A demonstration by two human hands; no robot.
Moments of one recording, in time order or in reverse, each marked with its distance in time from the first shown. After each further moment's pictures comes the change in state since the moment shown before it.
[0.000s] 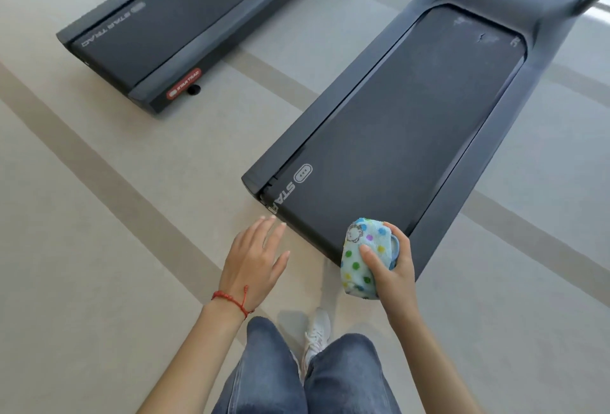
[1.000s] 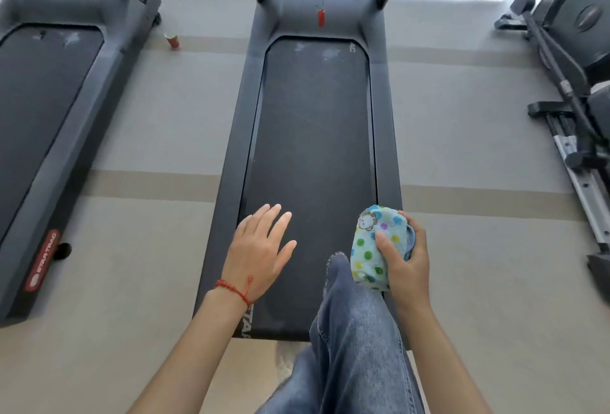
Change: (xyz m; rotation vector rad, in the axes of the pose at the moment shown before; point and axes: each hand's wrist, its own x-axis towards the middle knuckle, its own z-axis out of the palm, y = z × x) left_hand 0.397 0.005 -0.023 -0.033 -0.021 0.650; right_hand 0.217 -0.145 0.012 0.321 0.654 -0.101
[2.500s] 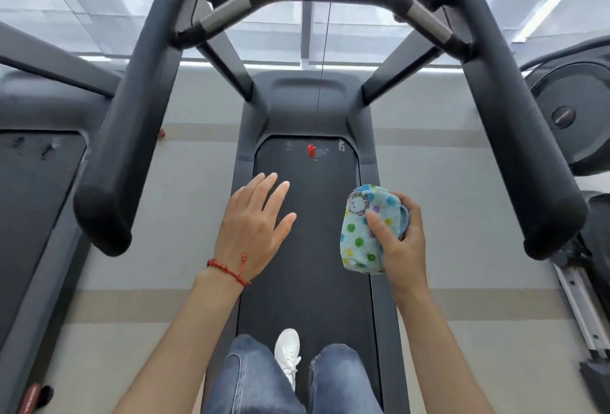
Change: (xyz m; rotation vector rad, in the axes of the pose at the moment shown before) left_hand 0.528 -0.131 -0.195 0.054 0.305 0.106; right_hand 0.359 -0.371 0.231 0.025 -0.045 -0.129
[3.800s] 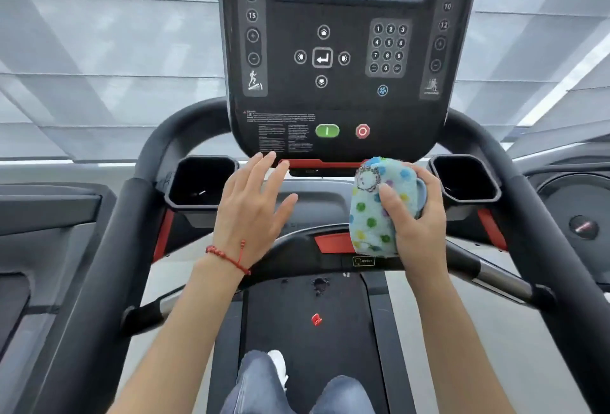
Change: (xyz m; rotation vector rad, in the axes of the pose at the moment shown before) left_hand 0.491 -0.218 0.123 -0.039 0.160 0.036; right_hand 0.473 -0.176 0.198 -0.059 0.046 -0.346
